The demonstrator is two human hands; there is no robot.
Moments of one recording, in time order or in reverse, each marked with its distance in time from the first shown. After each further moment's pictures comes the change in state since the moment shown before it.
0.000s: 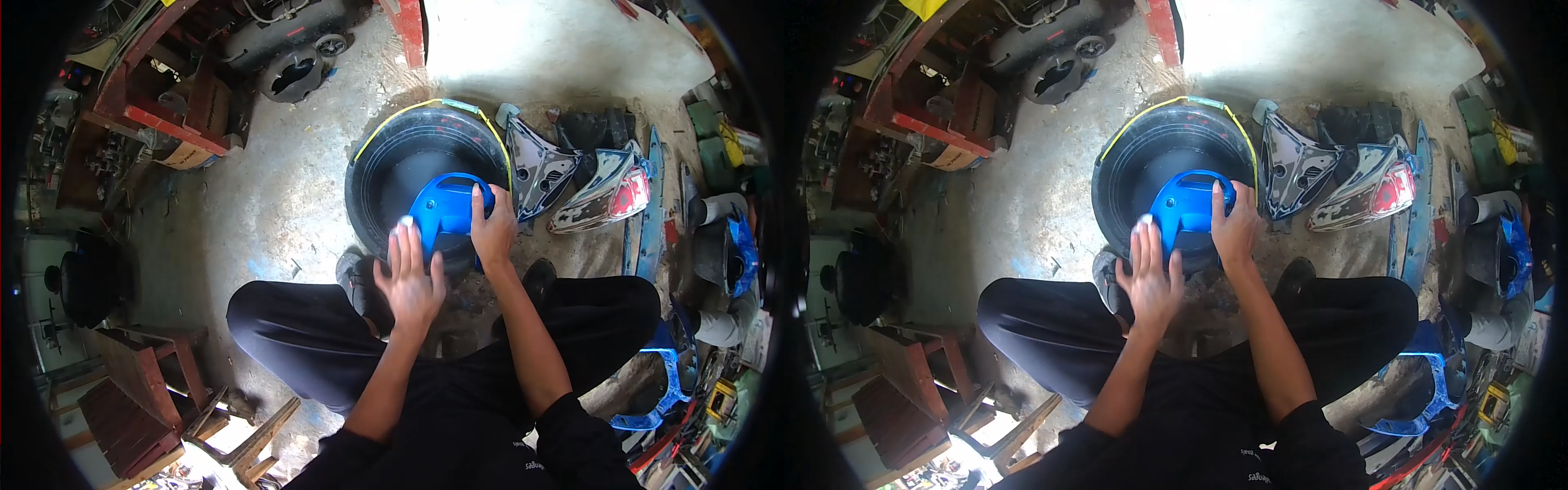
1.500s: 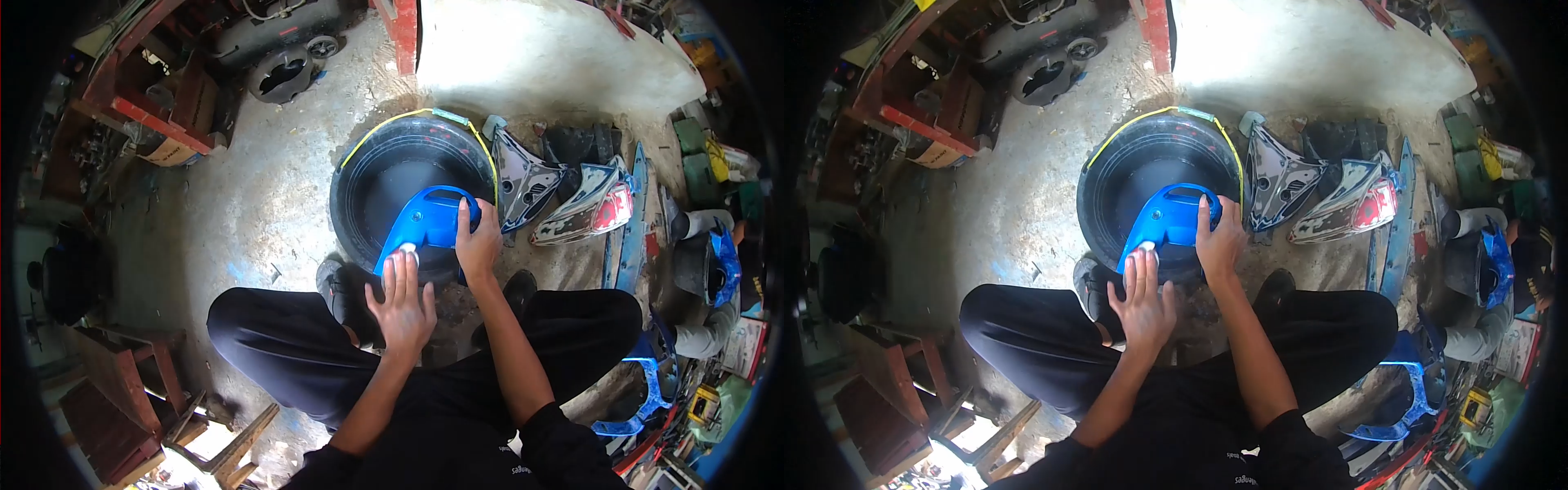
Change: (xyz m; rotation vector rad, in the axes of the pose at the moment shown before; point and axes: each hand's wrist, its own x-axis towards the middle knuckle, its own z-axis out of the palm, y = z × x) left_hand -0.026 0.010 -0.003 0.107 -0.057 0.038; right_hand 0.000 -0.003 -0.001 -0.014 0.041 -0.039
